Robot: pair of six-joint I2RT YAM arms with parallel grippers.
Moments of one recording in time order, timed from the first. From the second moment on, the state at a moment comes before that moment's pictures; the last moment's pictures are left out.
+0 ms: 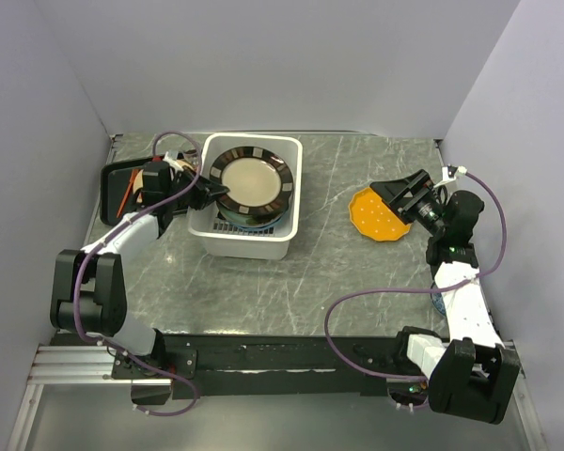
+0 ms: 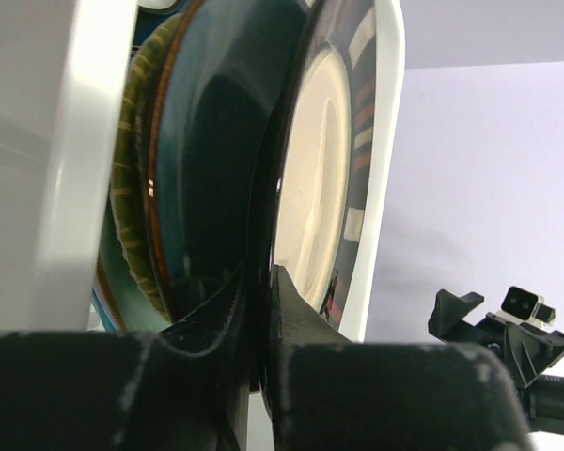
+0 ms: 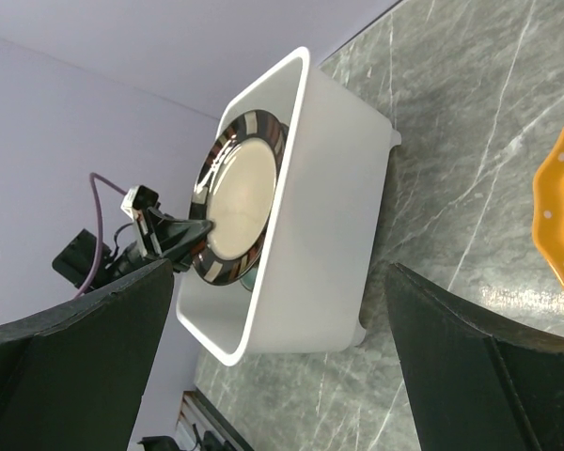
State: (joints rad) left arm -0.11 1.51 0.92 0.17 0.52 -1.04; right arm -0.22 1.00 0.67 0.20 -0.72 0.92
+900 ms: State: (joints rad) left arm -0.10 1.36 1.01 -0.06 0.44 -0.94; right arm -0.22 1.01 0.67 0.22 -0.72 0.92
